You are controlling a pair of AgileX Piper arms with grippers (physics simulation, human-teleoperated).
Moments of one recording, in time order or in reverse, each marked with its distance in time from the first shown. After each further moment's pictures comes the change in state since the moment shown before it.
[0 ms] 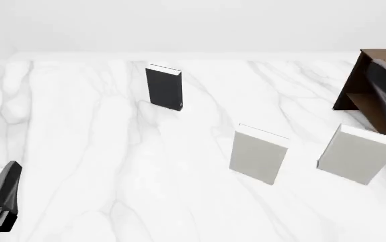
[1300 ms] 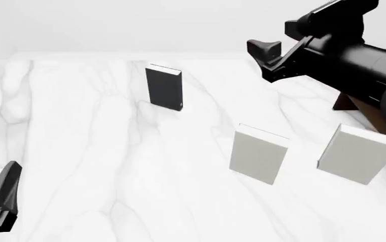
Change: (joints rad) left arm 0.000 0.000 0.000 0.000 0.000; right arm 0.210 0.672 -0.309 -0.167 -0.074
